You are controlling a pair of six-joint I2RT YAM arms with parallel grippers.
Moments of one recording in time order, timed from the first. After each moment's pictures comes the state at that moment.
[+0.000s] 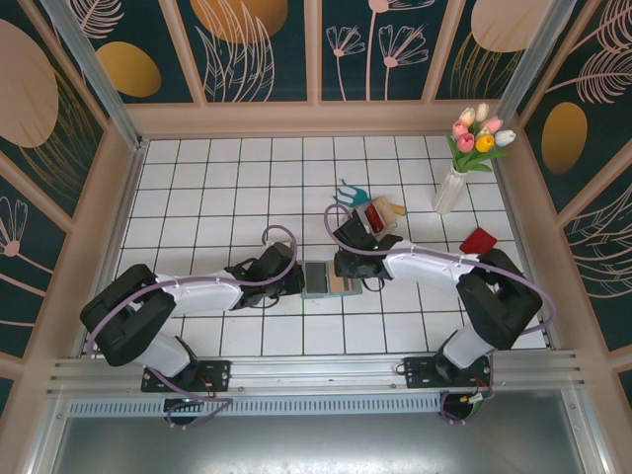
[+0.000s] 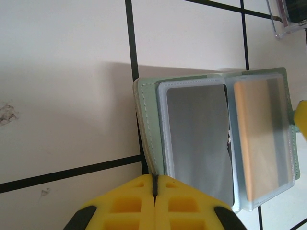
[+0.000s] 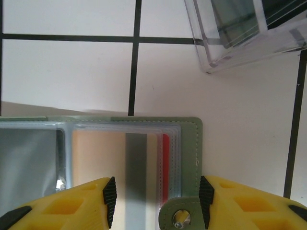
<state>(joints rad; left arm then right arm) -0.84 1.51 0.60 0.03 0.01 -0.88 0.81 1.57 0.87 -0.45 0.16 0.66</state>
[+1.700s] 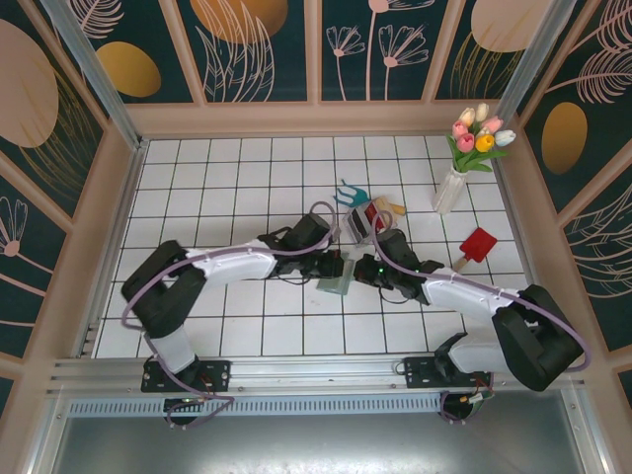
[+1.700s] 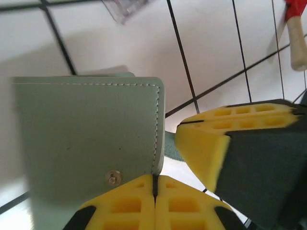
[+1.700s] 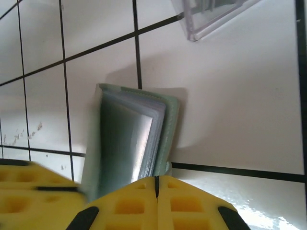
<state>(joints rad) -0.87 1.79 1.03 -0.14 0.35 -0.76 0.63 1.27 0.50 -0.09 -0.16 0.84</state>
